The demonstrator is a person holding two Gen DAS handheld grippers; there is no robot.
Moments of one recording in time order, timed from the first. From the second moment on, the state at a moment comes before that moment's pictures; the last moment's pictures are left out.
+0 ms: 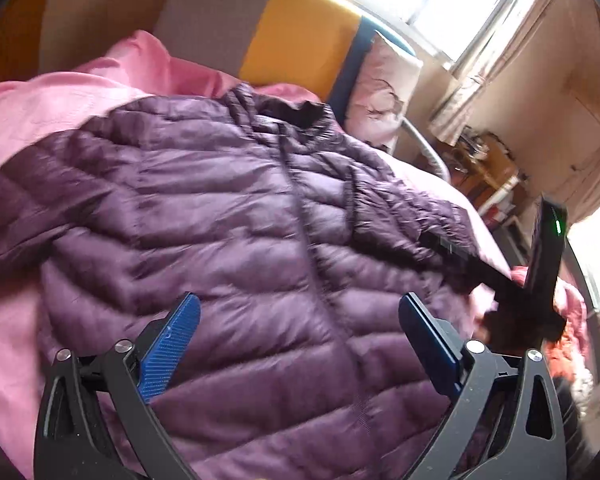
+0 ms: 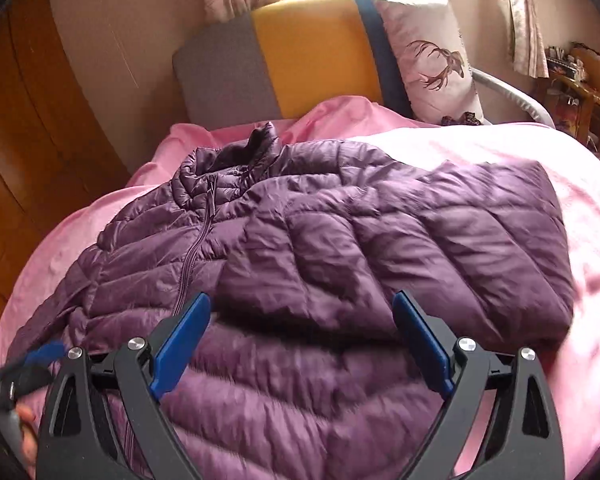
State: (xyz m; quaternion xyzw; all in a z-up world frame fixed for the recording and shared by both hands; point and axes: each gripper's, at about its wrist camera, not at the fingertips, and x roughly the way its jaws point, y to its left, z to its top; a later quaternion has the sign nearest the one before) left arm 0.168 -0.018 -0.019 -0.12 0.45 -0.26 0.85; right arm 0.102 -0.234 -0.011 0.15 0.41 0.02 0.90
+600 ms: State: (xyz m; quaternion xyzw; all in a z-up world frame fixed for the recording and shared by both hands) left arm 0.261 -0.159 -0.061 -0.09 0.52 -0.28 0.80; right arm 0.028 -0.282 -0.052 0.28 0.41 0.04 0.87
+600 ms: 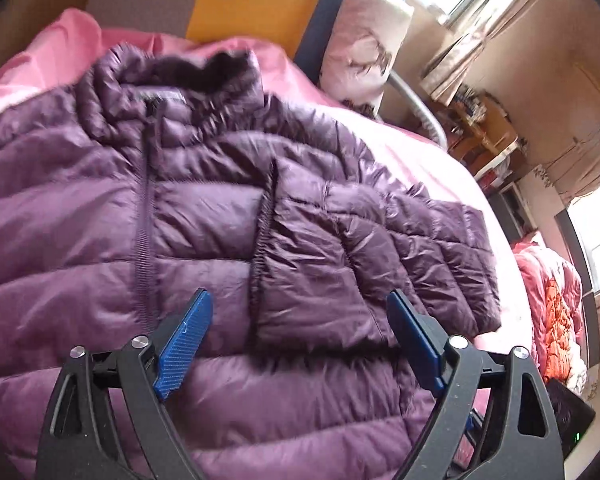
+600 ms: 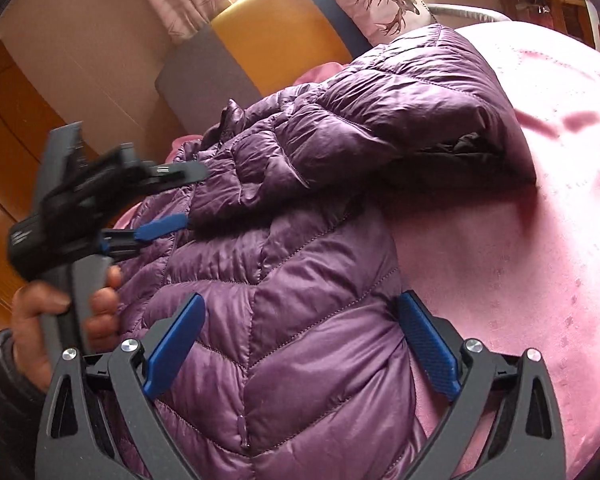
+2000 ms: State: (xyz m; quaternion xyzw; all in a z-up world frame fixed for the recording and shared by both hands) left arm 0.242 0.070 -0.054 -0.23 0.45 -0.16 0.85; right arm 0.079 -0.321 -0.014 0.37 0.38 0.02 0.85
